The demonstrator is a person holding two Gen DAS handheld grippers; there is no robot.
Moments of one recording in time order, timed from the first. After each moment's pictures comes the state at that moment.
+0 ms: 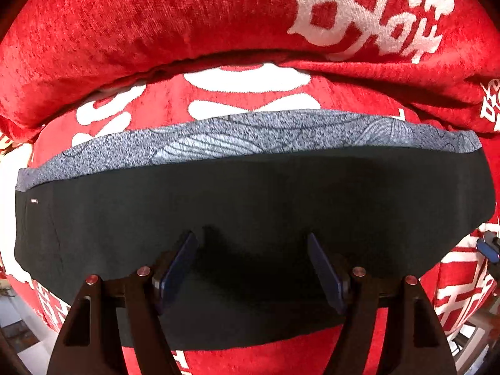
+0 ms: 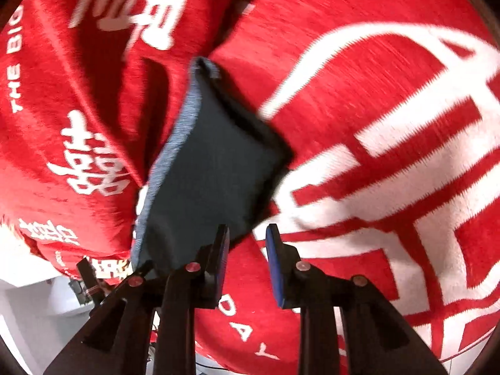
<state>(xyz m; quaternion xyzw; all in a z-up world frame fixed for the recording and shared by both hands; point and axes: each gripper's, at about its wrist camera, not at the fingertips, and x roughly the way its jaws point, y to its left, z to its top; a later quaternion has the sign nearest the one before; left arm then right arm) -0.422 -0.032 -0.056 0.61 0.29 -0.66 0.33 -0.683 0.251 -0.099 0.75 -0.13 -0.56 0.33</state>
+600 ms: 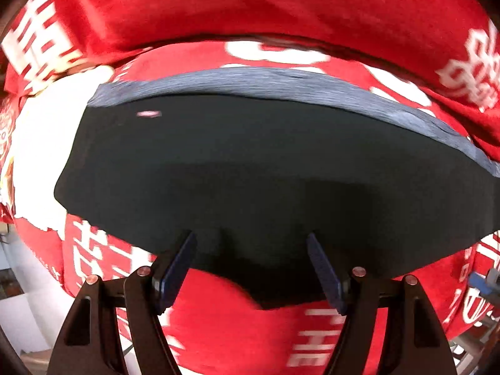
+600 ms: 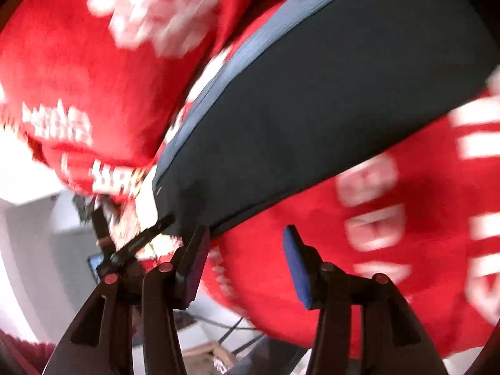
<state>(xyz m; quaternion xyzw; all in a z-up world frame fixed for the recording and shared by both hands) -0.221 -0.083 -0.029 0.58 0.34 -0.61 0.42 -0.483 0.112 -0.081 0.78 -0.06 -0.41 0.47</state>
